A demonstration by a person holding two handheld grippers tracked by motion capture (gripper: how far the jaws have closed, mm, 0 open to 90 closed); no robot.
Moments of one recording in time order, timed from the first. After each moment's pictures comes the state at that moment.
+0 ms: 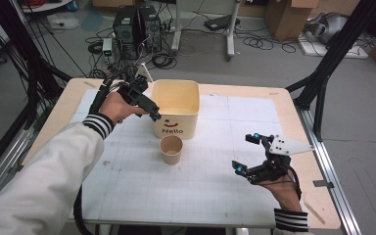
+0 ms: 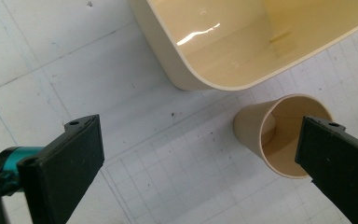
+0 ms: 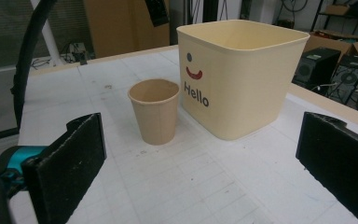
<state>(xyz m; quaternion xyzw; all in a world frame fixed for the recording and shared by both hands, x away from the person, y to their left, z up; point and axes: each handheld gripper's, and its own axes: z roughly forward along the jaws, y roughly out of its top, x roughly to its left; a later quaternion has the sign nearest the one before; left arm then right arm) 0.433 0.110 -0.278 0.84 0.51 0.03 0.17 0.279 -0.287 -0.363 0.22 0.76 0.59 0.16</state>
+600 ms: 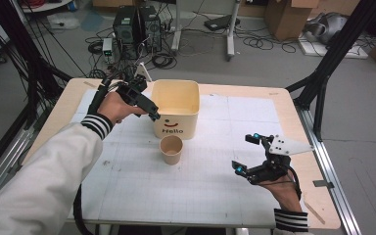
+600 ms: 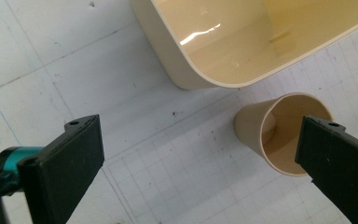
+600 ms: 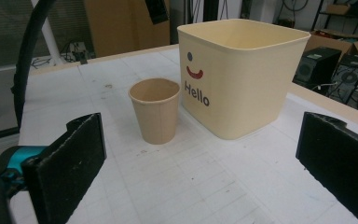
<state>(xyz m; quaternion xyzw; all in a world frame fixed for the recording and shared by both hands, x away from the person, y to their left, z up) 0.431 0.112 -0.277 0.84 0.51 0.03 0.18 0.279 -0.287 -0.363 0.22 0.76 0.59 0.16</state>
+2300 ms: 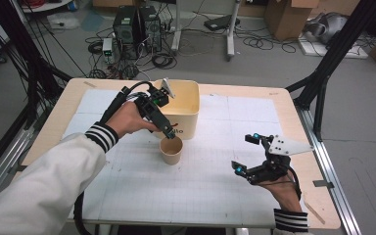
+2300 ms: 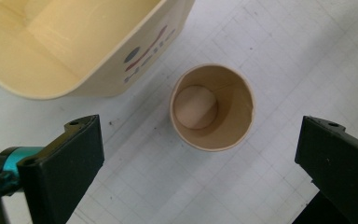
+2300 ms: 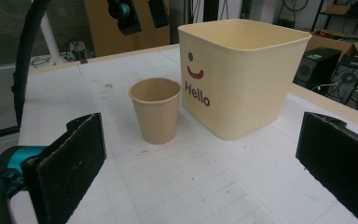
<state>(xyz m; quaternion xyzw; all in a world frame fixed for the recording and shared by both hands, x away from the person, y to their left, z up) 0.393 0.061 -0.276 0.92 0.35 0.00 0.18 0.279 -0.286 -0.362 0.22 0.76 0.59 0.17</state>
